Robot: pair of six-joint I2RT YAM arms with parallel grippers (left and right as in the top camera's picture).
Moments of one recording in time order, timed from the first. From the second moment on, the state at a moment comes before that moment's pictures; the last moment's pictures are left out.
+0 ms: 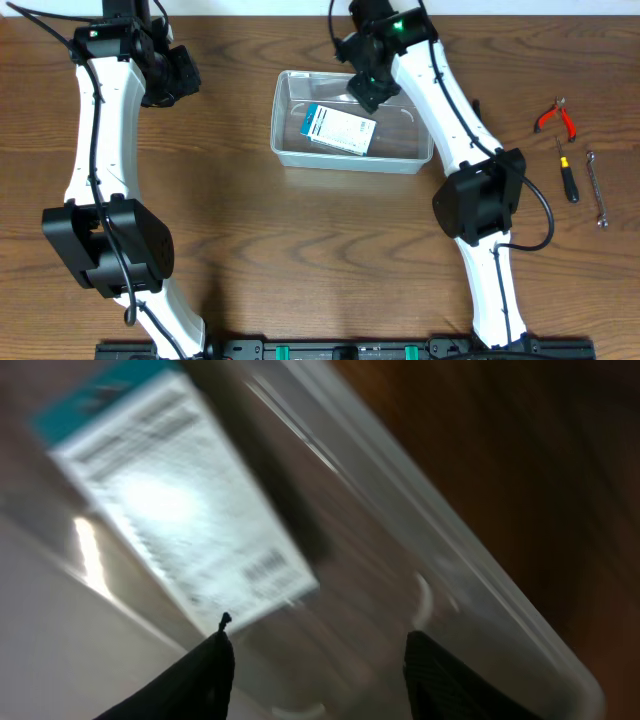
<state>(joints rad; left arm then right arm) 0.10 1.96 1.93 -1.15 0.17 -0.27 0.39 2.41 2.45 -1.37 0.07 -0.27</state>
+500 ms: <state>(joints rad) 0.10 1.96 1.93 -1.15 0.15 -0.27 0.03 2.24 2.50 -1.62 0.12 -0.05</state>
